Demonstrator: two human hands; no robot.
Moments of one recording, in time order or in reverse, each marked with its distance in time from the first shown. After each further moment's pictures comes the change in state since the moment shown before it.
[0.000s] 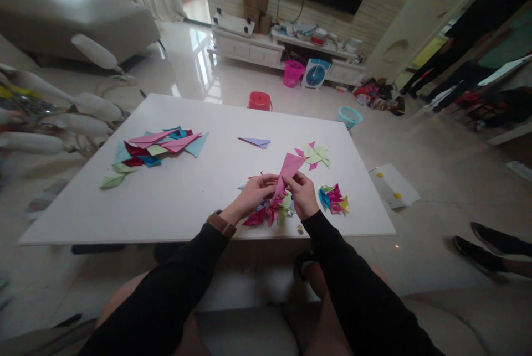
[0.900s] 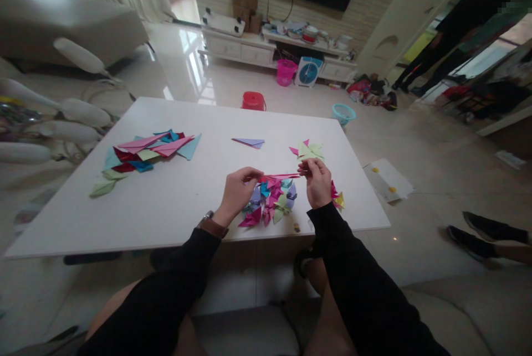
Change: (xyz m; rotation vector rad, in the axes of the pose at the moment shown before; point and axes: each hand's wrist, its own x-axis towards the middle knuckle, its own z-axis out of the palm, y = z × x) left_hand -0.004 0.013 -0.016 0.717 0.367 0.456; right_hand 0.023 -0.029 -0.038 0.010 0.152 -0.218
